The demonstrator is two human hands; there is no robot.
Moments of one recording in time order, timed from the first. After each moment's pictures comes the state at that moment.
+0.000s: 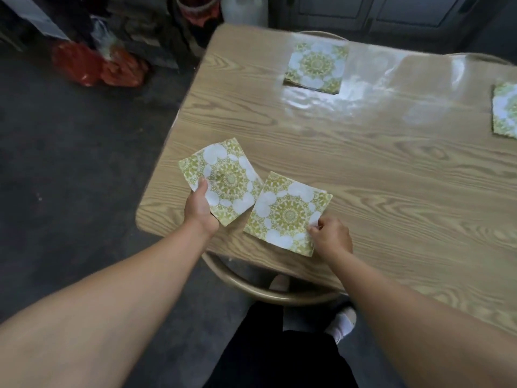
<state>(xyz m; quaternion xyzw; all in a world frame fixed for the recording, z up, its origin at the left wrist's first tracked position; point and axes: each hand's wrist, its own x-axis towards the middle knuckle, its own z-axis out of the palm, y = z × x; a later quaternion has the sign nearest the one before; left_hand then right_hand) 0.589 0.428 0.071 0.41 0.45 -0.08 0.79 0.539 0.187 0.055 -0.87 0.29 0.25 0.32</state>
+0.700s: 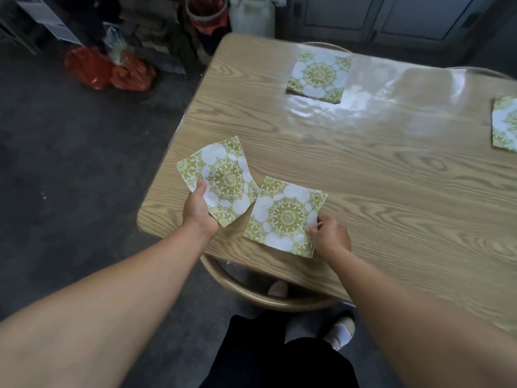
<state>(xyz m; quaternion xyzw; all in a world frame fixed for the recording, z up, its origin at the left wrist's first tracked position) 0.590 0.422 0.084 0.38 0.47 -0.06 0.80 0.554 0.181 0.055 -0.88 0.25 0.26 0.32</state>
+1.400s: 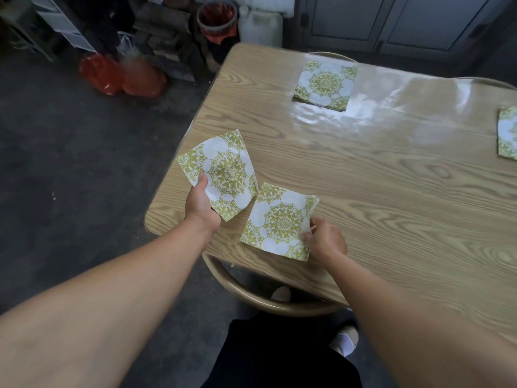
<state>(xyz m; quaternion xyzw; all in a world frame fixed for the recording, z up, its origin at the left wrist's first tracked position) 0.600 0.424 0.099 0.38 0.45 -0.03 0.80 0.555 0.193 0.057 -0.89 0.20 0.27 0.30</state>
